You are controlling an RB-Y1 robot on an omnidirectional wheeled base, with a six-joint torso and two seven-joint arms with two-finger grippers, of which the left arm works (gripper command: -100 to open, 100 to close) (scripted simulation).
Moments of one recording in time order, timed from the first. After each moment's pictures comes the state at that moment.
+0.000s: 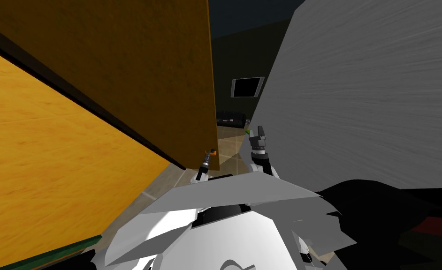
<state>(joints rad) -0.15 0.05 -0.39 -0.66 0.23 -0.80 -0.10</state>
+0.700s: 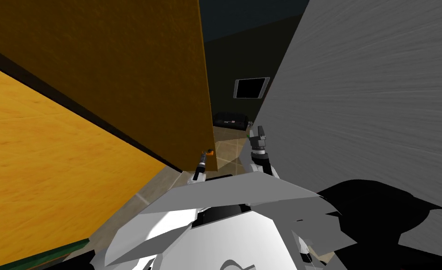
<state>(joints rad) -0.14 0.07 -0.30 -0.67 0.26 -0.78 -0.12</state>
